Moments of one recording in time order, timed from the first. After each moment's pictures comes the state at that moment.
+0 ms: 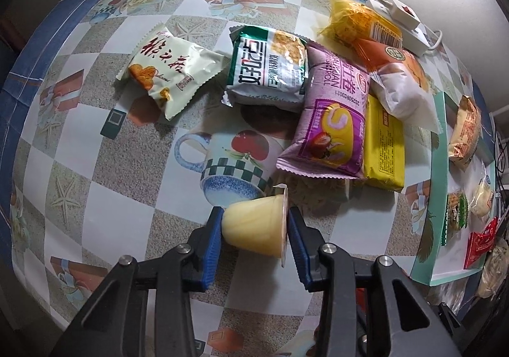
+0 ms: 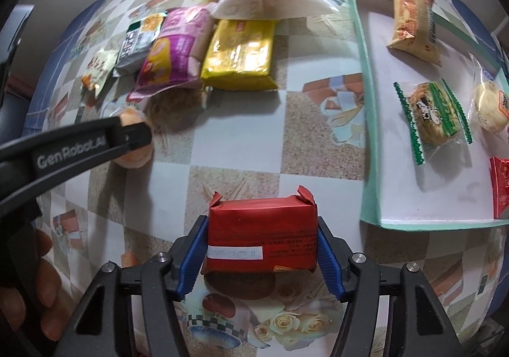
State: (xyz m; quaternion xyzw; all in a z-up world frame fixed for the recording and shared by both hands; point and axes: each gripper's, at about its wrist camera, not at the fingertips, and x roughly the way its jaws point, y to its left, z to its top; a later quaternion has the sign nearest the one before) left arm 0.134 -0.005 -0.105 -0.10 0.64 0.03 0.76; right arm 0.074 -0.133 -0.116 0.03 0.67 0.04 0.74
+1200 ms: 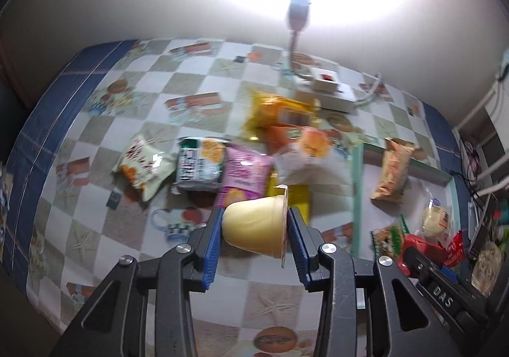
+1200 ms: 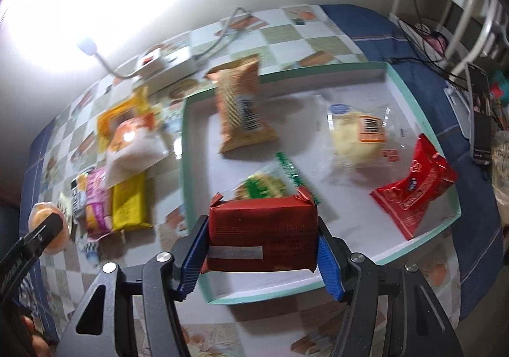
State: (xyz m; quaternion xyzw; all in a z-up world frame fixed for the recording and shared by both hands) left arm 0.129 -0.057 -0.005 -0.06 0.52 0.00 0.85; right arm 0.101 -0.276 -0.033 0.13 0.56 -0.11 0.81
